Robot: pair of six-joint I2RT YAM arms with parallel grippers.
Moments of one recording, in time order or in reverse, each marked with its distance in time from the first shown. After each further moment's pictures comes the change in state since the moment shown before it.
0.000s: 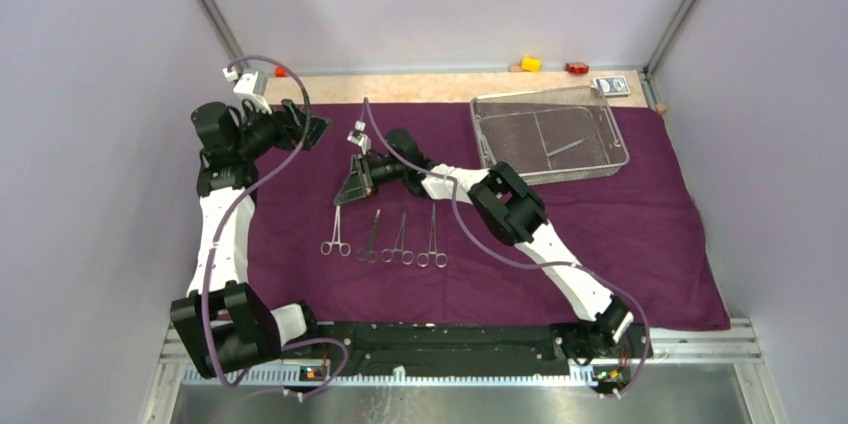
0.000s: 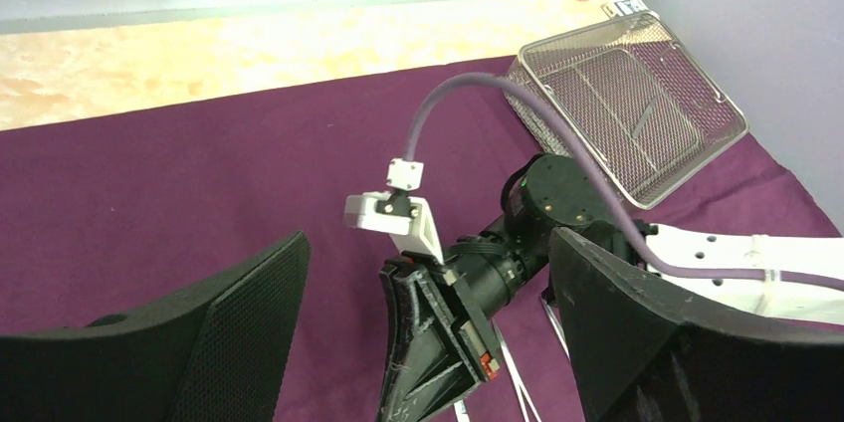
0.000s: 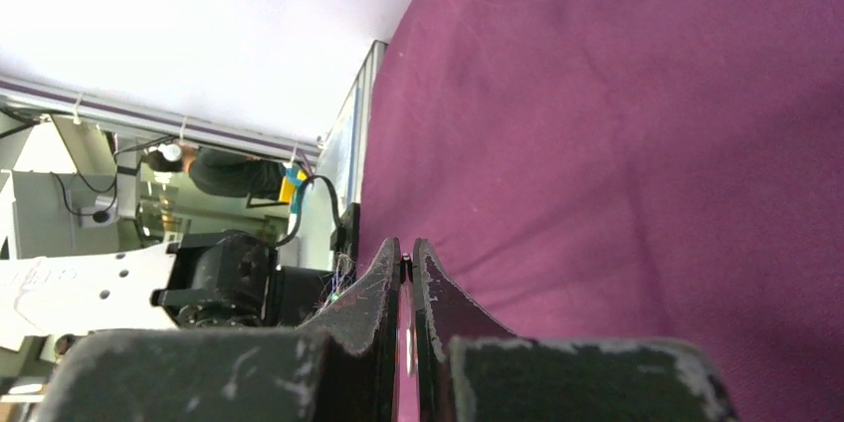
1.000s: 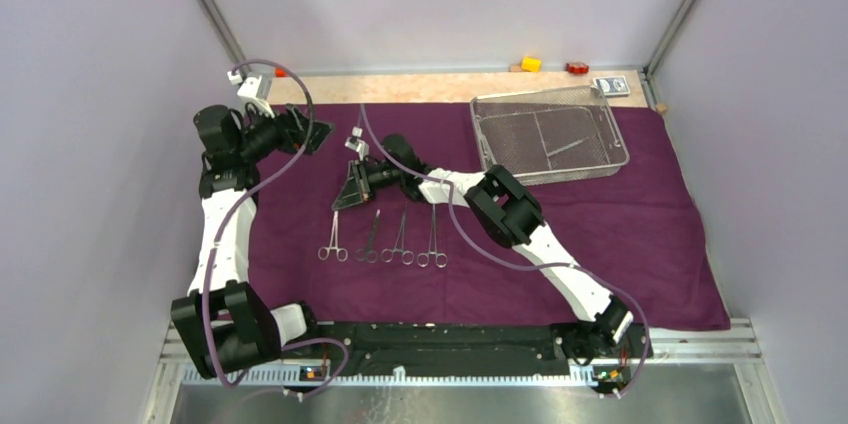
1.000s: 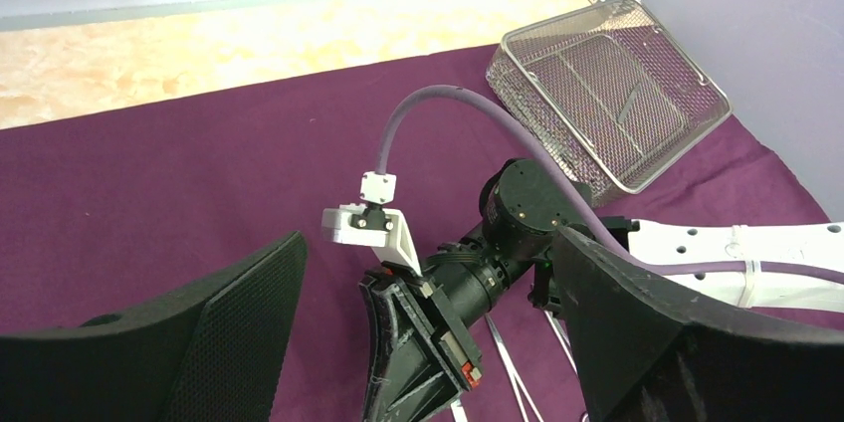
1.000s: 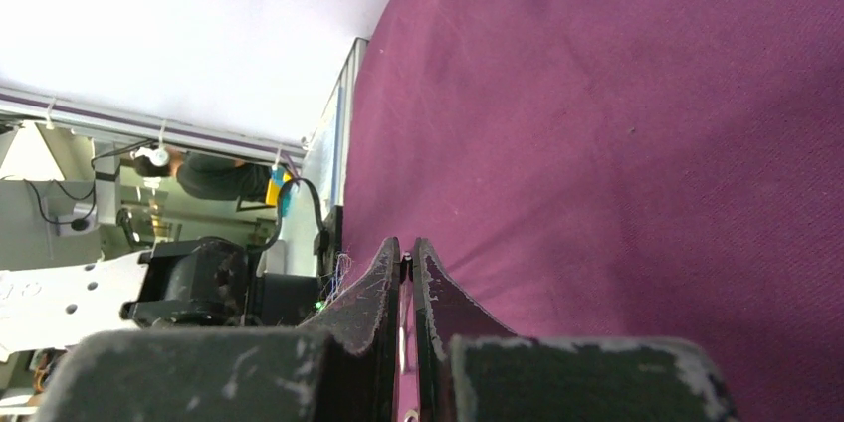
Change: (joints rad) left arm 0.000 -0.001 -0.028 0.021 0.050 0.011; right arm 0.022 0.037 0.009 -0.008 0.035 -0.013
